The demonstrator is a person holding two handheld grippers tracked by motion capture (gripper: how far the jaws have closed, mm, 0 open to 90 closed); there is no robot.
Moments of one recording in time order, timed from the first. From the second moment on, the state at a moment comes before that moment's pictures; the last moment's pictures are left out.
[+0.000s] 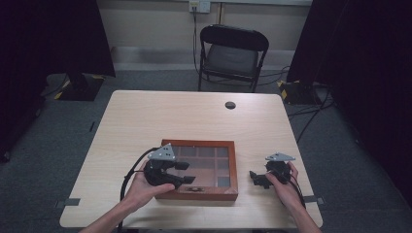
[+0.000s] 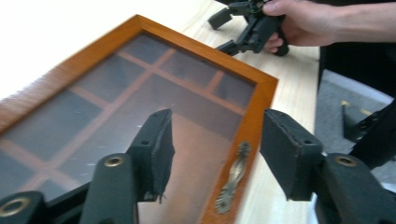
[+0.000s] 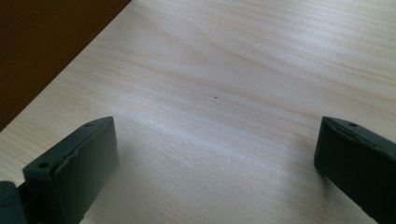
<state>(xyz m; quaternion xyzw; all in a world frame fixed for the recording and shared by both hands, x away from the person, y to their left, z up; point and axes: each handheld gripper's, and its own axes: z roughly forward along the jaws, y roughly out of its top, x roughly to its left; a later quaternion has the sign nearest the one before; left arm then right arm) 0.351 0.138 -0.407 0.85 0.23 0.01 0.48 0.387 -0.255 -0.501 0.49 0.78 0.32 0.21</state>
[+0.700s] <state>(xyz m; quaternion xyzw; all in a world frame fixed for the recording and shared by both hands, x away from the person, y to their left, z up) 0.344 0.119 -0.437 0.88 0.19 -0.03 0.42 0.387 -0.255 -0.501 0.49 0.78 0.32 0.21</state>
